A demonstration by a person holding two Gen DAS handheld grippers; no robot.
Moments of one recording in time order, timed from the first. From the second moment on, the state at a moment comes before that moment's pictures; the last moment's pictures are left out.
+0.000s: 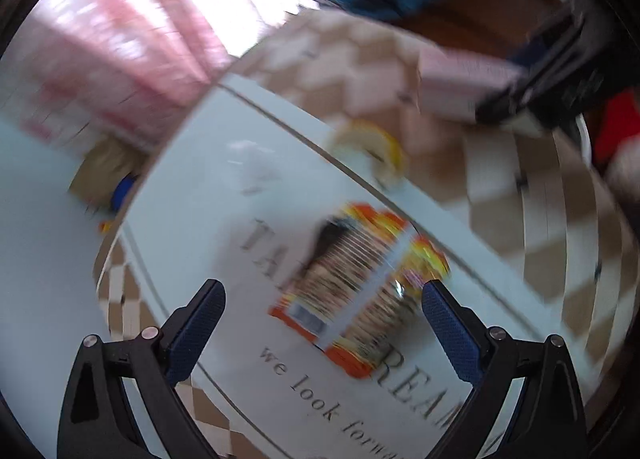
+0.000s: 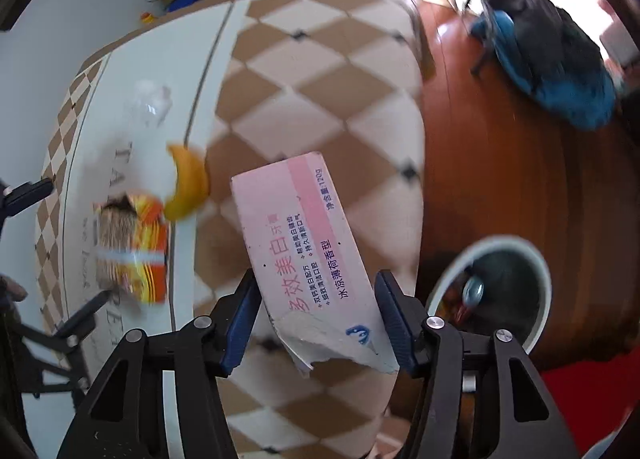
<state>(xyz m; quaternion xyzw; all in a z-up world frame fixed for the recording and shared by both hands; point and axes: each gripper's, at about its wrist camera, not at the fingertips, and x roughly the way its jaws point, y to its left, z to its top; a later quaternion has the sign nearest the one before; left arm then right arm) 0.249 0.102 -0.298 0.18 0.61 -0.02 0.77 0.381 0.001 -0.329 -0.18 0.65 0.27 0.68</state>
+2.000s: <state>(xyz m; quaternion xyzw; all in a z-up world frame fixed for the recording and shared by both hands) 0.338 -0.180 -0.191 -0.05 0.48 -0.03 0.88 0.356 -0.391 -0.225 0.08 0.54 0.15 0.83</state>
